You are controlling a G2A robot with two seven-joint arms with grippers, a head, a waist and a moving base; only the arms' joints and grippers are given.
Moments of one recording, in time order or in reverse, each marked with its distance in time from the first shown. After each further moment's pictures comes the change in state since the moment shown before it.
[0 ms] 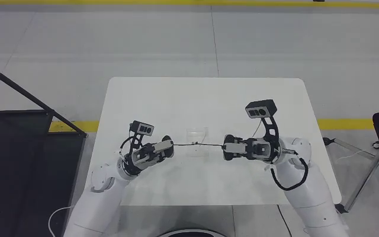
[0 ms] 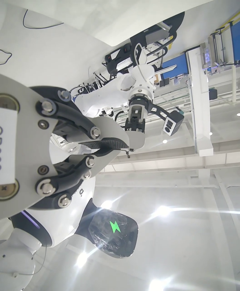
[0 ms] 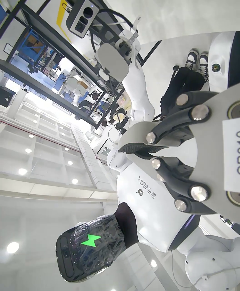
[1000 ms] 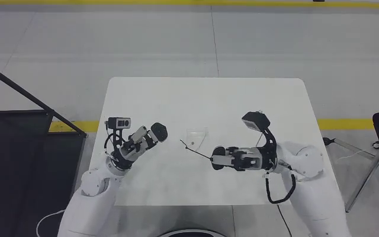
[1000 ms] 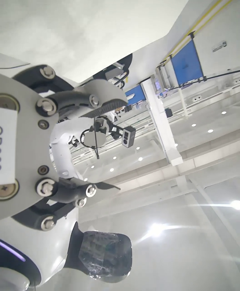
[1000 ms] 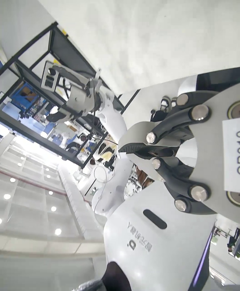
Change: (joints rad) left arm 0.059 0.002 -0.102 -0.048 0.207 -0.201 0.288; right arm -0.112 0.031 0.084 -0.181 -0.479 -0.033 -0.103
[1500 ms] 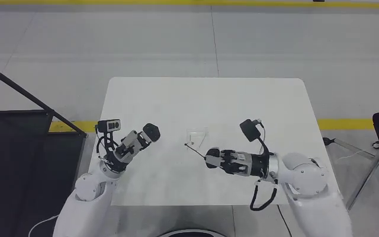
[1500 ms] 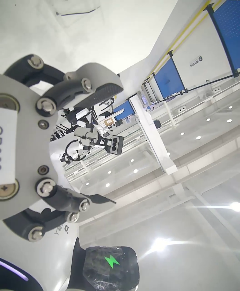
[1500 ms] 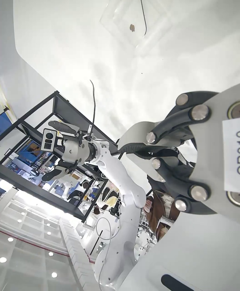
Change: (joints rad) left arm 0.039 0.004 -0.039 -0.017 0.086 -0.061 0.054; right arm -0.115 0.010 0.023 -0.153 -0.366 0.051 -0.213
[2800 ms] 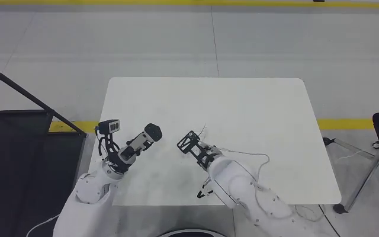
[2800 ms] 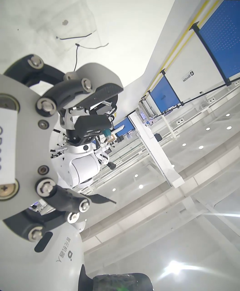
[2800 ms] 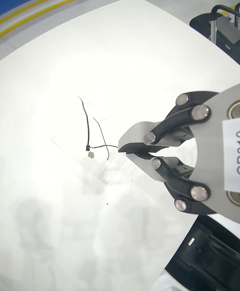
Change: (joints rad) left arm 0.018 -0.003 0.003 -0.037 0.220 -0.046 0.129; right arm 0.282 -0.117 -0.618 0.003 -1.470 0.485 0.169
